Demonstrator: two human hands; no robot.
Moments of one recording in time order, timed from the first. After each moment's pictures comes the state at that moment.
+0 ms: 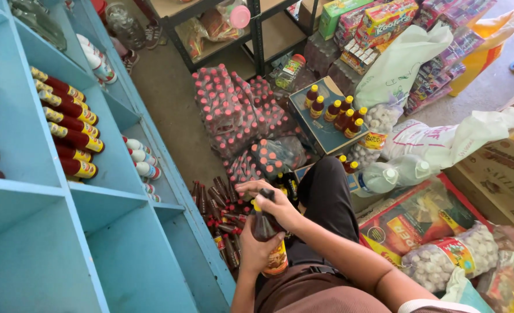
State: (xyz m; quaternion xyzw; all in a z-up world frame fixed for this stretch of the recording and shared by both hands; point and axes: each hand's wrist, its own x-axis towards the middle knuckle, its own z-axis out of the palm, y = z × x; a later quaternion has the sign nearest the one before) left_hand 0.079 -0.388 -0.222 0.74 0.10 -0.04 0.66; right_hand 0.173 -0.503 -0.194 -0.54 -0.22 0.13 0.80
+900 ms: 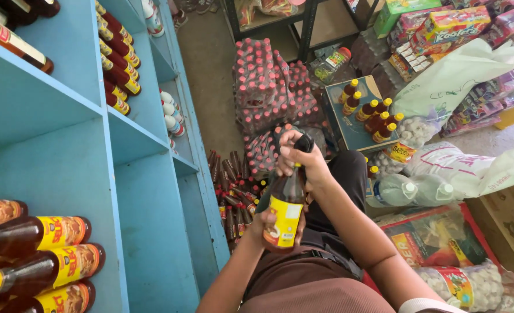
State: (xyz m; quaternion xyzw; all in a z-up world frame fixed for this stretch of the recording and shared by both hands) left_hand 0.074 -0.412 -0.263 0.04 -0.22 -0.30 0.93; right_hand 0.202 -0.517 -0.167 -0.37 -0.16 0.22 0.89
